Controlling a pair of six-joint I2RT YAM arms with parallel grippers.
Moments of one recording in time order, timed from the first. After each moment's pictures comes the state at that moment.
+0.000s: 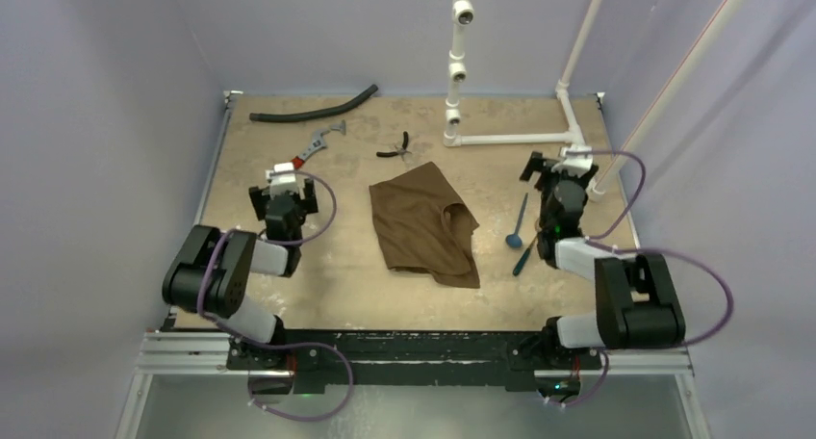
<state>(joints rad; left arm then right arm) -0.15 1.61 0.28 1.12 -0.45 0.00 0.09 1.43 0.36 1.07 0.30 0.05</state>
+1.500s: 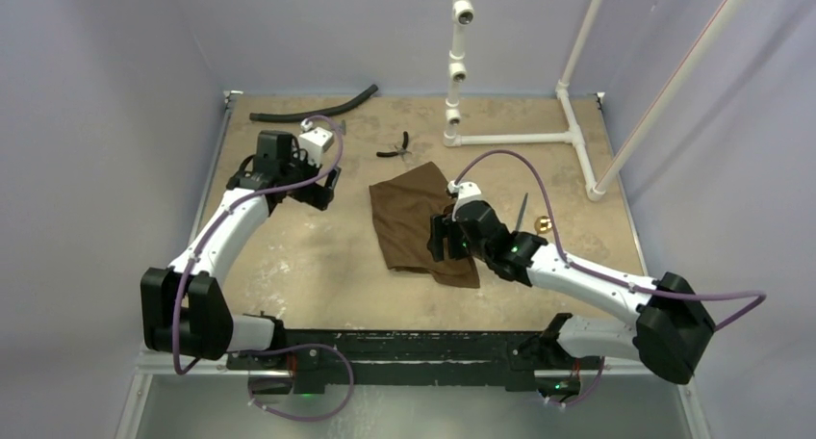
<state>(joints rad) -0.15 1.34 1.02 -0.48 0.18 0.26 0.84 1.19 0.69 -0.20 0.18 0.48</state>
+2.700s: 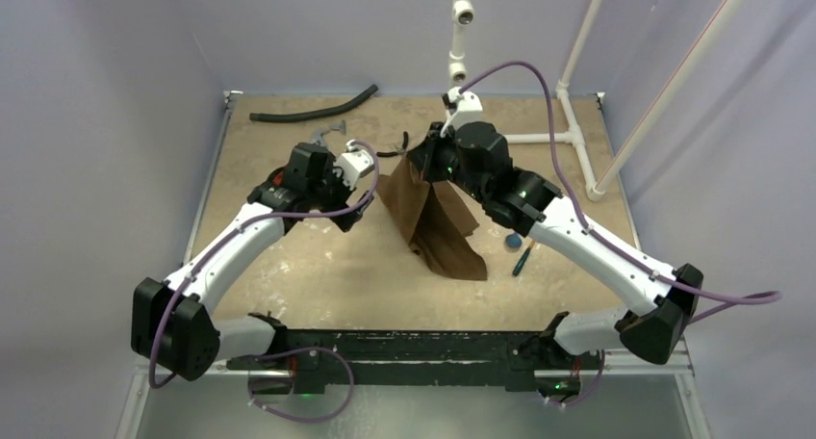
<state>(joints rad) -0.40 1.27 0.98 -0.51 0.18 0.35 0.83 1.33 1.33 -0.32 0.21 0.52</state>
